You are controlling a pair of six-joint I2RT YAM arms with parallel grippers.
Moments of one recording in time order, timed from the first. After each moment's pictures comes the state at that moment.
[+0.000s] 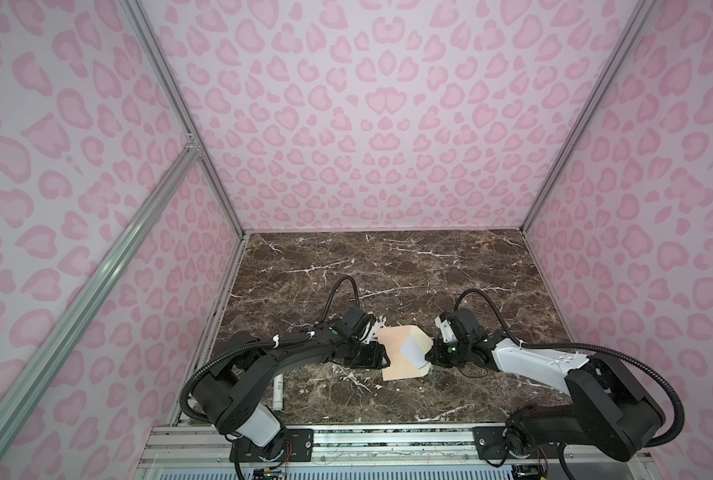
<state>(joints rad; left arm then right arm) -0.75 1.57 0.73 -0.26 0.45 -0.61 0.51 1.36 0.50 -0.21 -0.37 0.67</state>
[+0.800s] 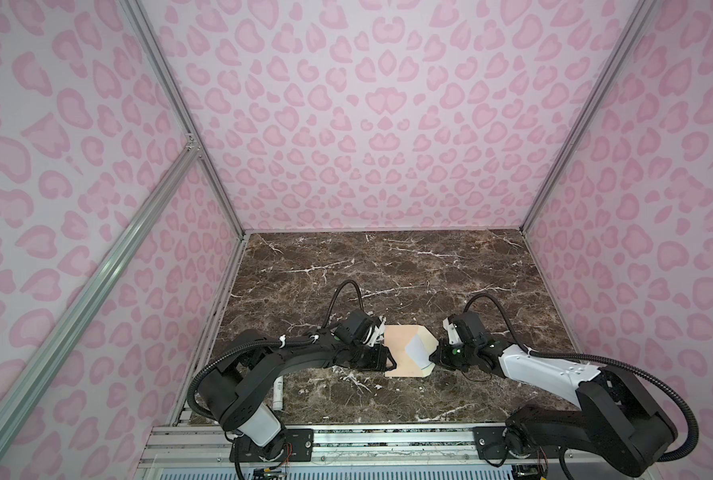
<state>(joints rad) -0.78 1.60 0.68 -0.11 0.51 -0.67 0.50 1.29 0.44 -0.20 -0.35 0.79</state>
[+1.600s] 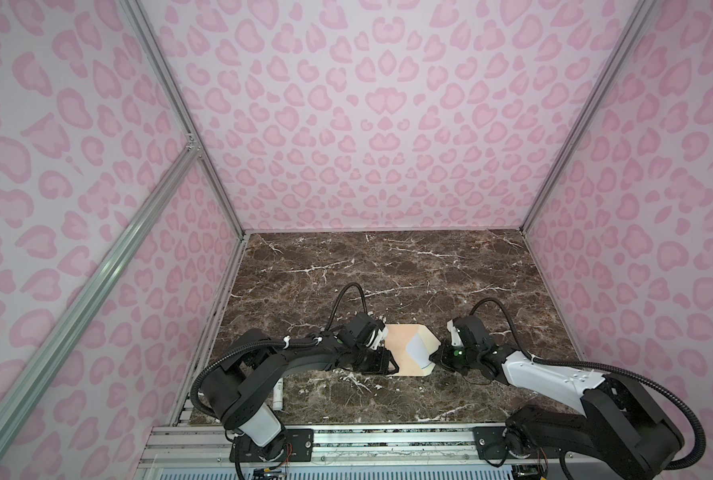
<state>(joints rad) -0.81 1.61 0.68 -0.08 0.52 -0.71 0.51 1.25 0.39 -0.12 -0.34 0.92</state>
